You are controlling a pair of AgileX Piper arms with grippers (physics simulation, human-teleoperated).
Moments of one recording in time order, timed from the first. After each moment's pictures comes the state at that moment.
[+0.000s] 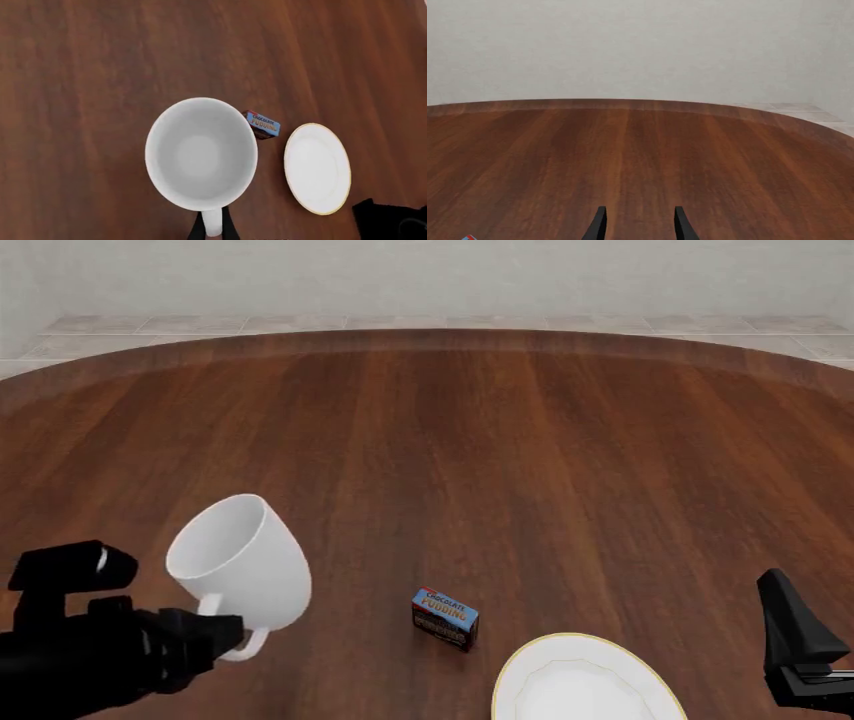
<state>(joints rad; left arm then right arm) -0.65 0.67 -0.45 0.57 -0.57 0.00 0.02 -0.01 -0.01 0.00</state>
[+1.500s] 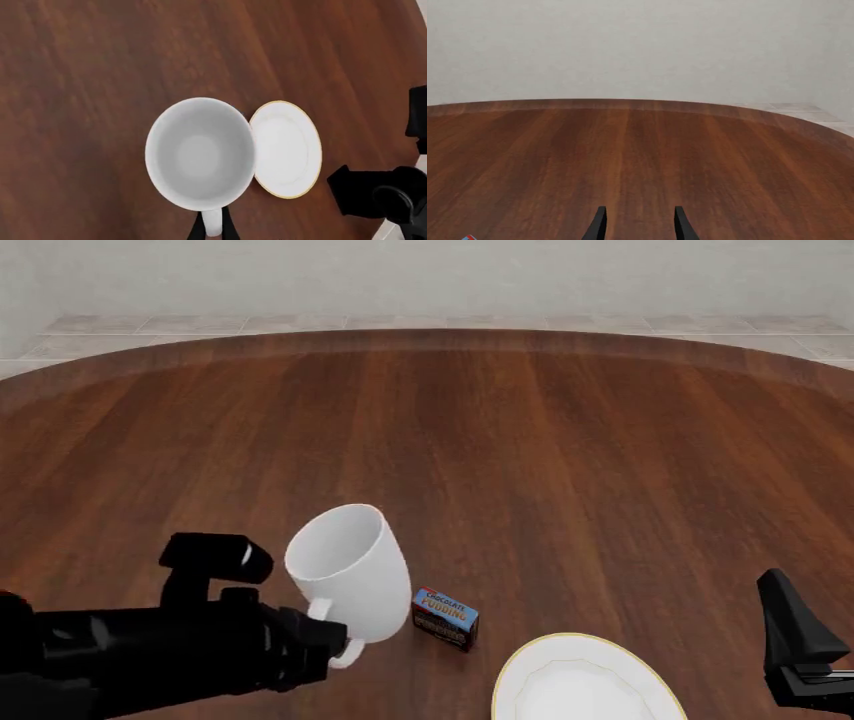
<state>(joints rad) -0.89 0.97 -0.54 0.38 -0.60 0.00 0.02 -0.01 -0.01 0.00</state>
